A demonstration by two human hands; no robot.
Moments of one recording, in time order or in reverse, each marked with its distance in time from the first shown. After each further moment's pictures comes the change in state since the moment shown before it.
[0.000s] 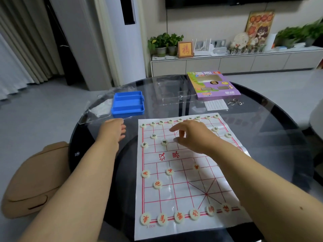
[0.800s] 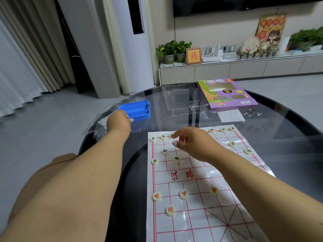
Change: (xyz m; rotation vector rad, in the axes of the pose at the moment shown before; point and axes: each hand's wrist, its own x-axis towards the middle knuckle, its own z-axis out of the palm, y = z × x) left_hand 0.110 0.021 0.009 0.693 0.080 0.405; right_hand 0.041 -0.012 0.007 0.237 0.005 0.032
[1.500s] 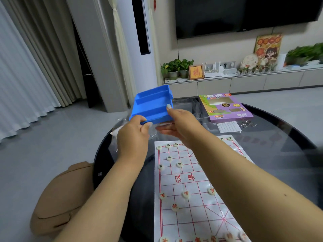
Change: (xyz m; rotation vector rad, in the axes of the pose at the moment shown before) left_hand -0.142 0.065 -0.064 -0.211 0.253 0.405; right_hand 0.007 -0.089 -0.036 1.118 0.083 0.156
